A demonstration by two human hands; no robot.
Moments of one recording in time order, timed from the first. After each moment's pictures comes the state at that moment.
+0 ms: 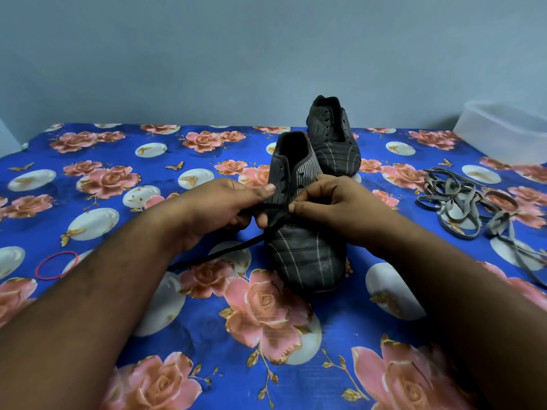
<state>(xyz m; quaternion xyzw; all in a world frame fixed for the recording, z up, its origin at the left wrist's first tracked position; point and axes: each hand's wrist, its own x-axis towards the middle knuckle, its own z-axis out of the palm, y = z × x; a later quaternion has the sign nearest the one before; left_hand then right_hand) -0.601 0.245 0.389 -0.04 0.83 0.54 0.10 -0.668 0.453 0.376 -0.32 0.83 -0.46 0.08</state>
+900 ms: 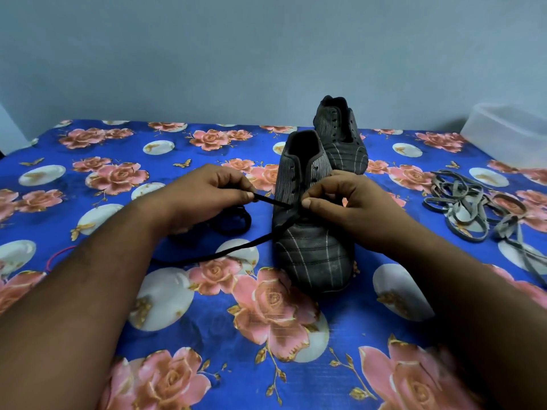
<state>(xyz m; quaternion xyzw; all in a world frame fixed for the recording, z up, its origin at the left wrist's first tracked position) -0.606 0.208 0.384 -0.01 0.88 0.47 0.00 -0.666 0.462 0.378 -0.37 0.83 -0.41 -0.01</state>
